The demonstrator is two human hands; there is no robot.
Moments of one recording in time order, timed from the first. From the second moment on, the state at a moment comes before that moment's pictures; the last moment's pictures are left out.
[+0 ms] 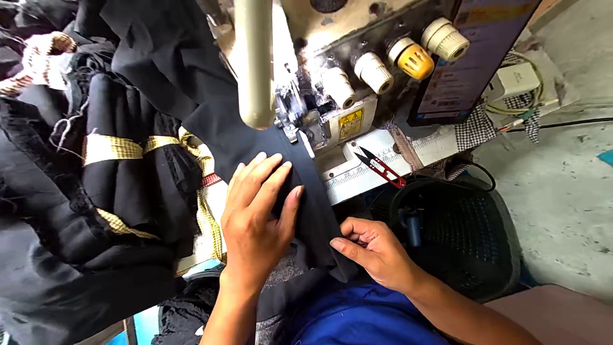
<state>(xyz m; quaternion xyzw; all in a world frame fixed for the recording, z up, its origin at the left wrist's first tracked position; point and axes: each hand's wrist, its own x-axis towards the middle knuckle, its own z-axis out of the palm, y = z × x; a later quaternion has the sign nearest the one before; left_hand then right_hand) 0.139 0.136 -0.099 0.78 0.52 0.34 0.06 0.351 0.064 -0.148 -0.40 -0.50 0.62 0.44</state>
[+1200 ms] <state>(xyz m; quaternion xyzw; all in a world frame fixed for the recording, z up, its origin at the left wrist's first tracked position) 0.064 0.128 -0.142 0.56 0.61 0.52 0.20 0.414 0.113 -0.143 -0.66 -0.67 0.15 0.29</state>
